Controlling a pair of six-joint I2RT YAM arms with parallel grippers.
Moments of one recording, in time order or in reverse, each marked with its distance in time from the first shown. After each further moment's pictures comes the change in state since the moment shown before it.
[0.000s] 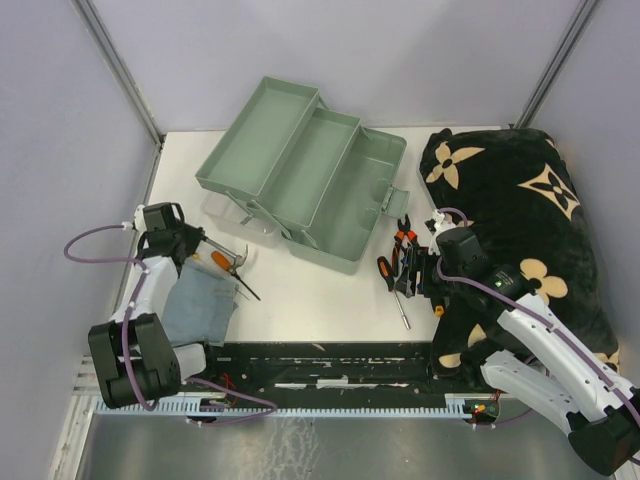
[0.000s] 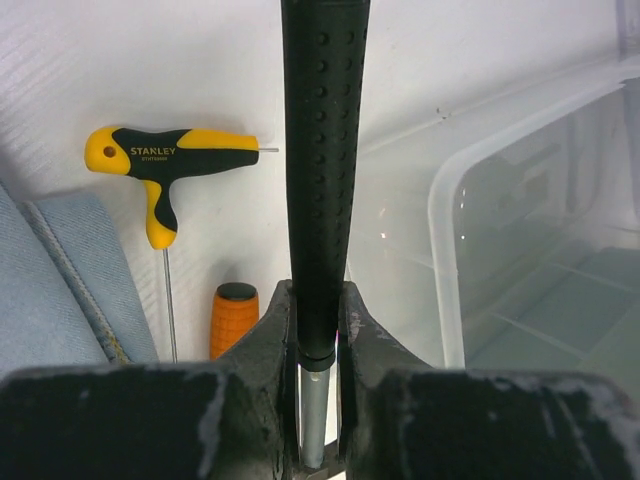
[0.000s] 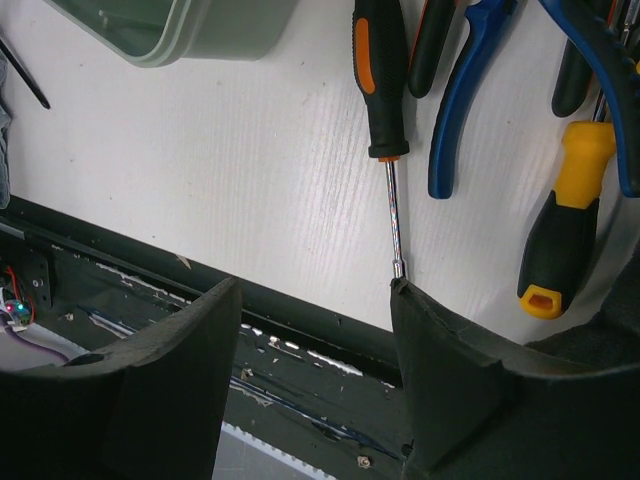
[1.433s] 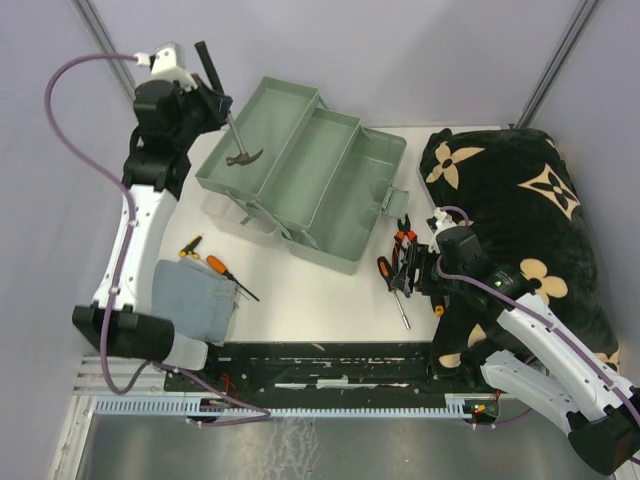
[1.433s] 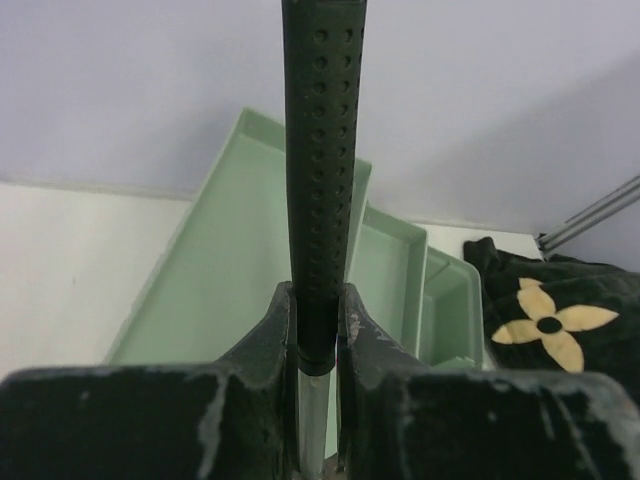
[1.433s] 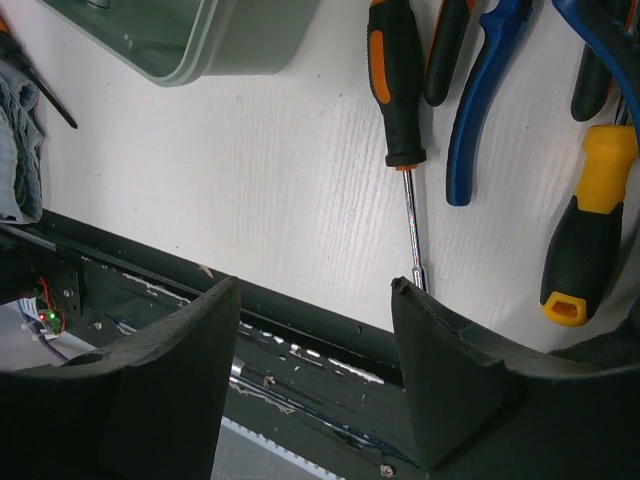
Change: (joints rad) left arm -0.317 0.123 0.874 -0.105 0.111 0.485; right arm 0.000 0.003 0.000 0.026 -0.014 0.053
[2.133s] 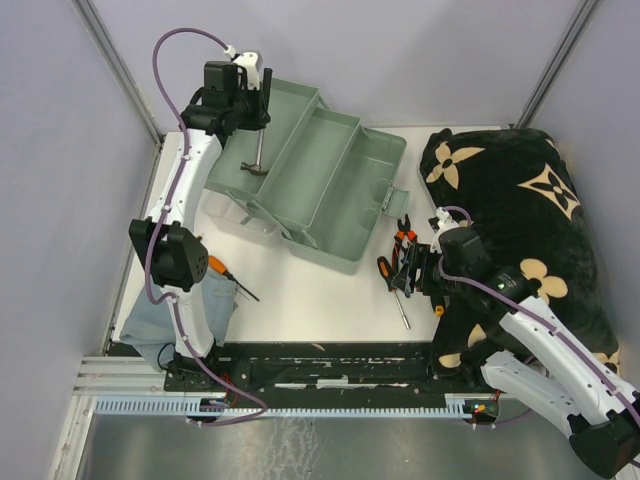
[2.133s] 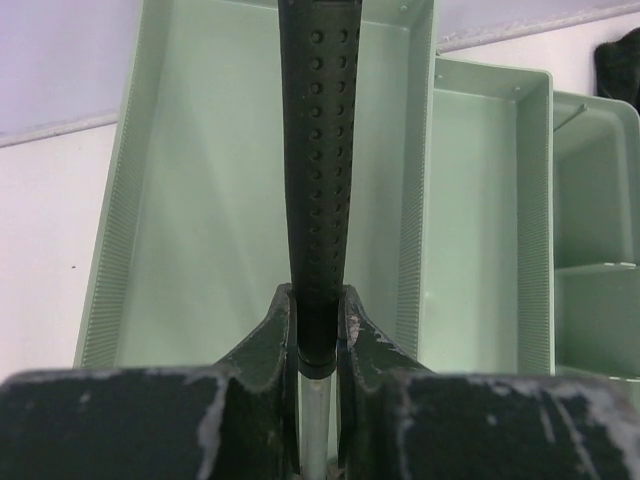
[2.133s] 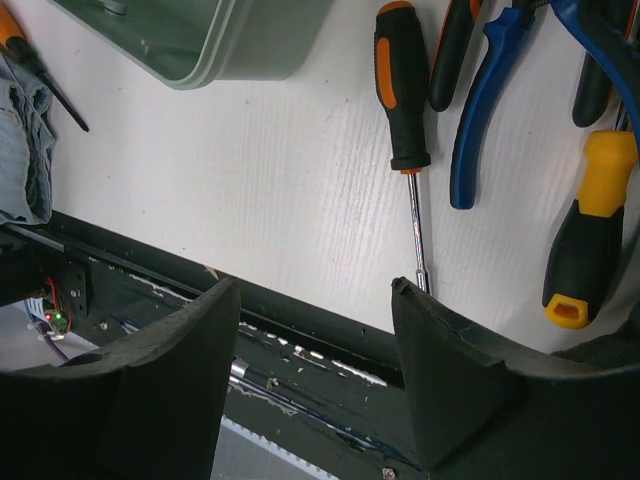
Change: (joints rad) left arm -0.104 0.622 0.579 -0.377 0.056 0.353; right arm 0.000 -0.024 0.000 0.005 -0.006 0.001
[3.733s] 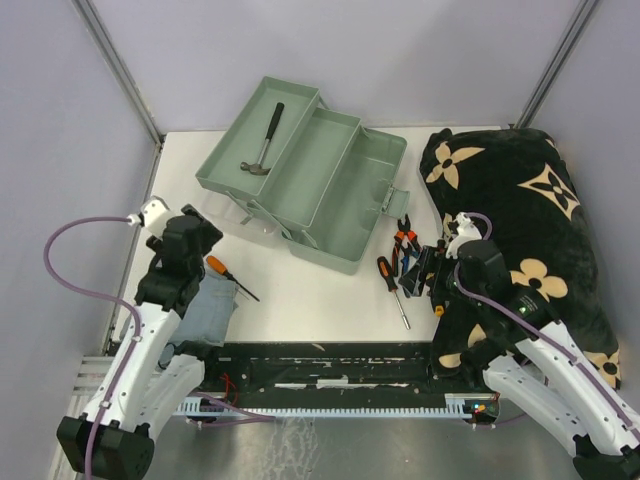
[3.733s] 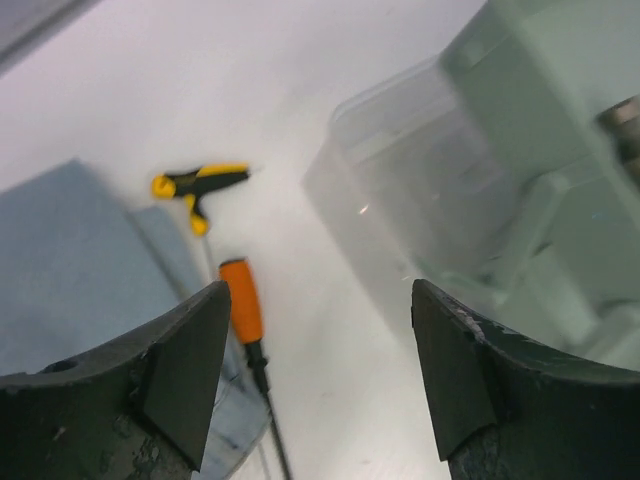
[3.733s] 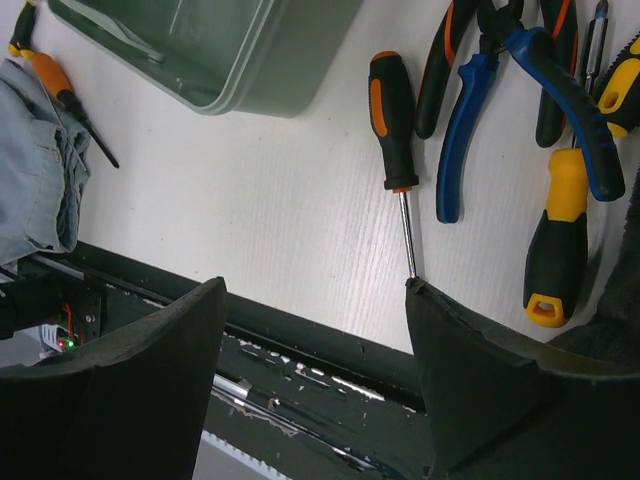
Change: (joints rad) left arm 0.002 -1.205 -1.383 0.225 -0.671 -0.637; right arm 0.000 -0.172 -0.029 -0.014 0.068 0.014
